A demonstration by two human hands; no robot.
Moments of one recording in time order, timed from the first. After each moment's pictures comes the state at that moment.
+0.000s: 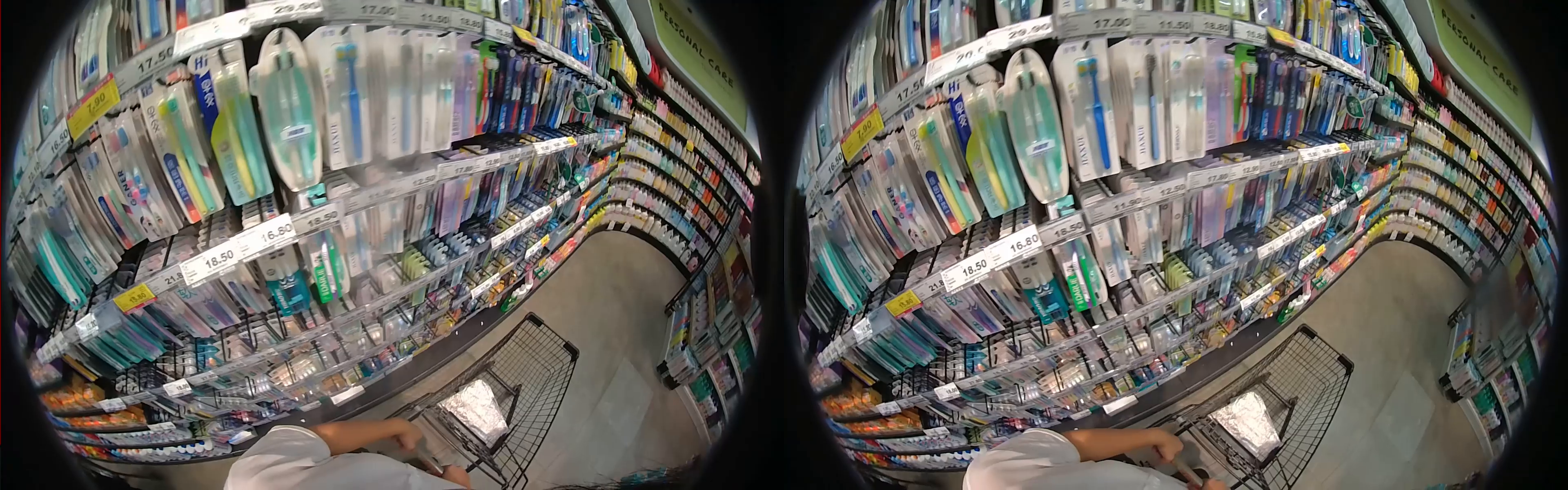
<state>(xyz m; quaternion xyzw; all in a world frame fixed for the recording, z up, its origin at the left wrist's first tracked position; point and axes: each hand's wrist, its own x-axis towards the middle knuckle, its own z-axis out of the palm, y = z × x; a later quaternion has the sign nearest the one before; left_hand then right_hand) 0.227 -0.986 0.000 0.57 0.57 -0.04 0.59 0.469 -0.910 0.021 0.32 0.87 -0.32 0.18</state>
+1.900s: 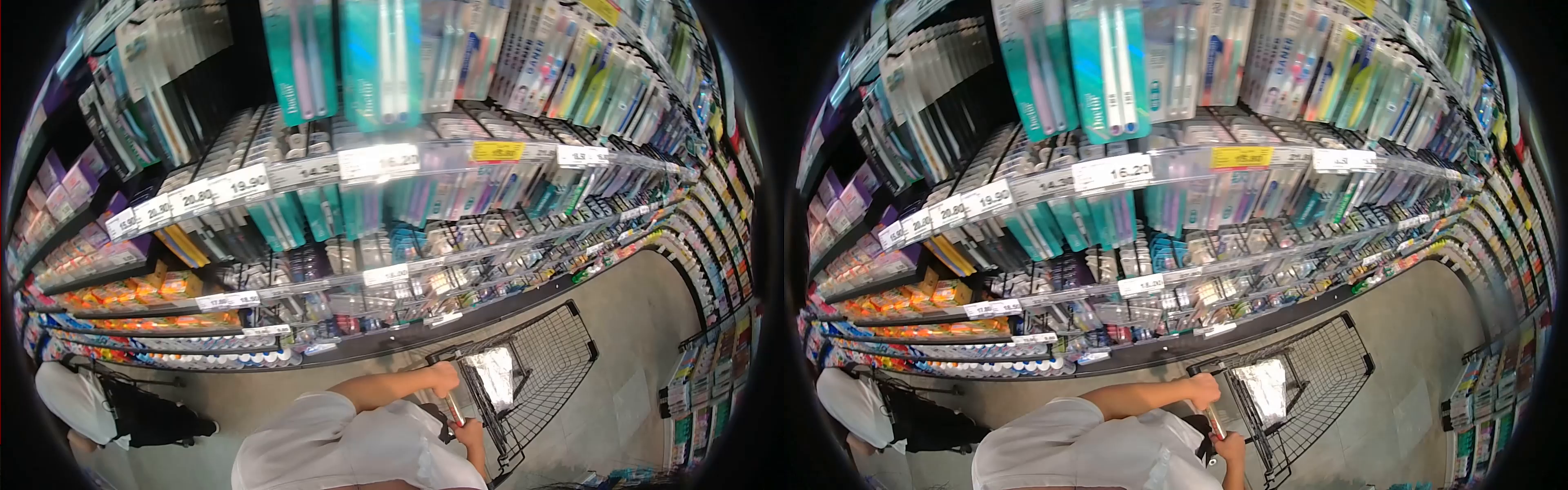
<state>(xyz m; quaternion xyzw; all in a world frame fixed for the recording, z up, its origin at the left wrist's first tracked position) 0.277 -1.395 0.002 0.65 0.72 0.04 0.23 0.484 -1.288 -0.007 0.28 0.90 -0.29 0.17</state>
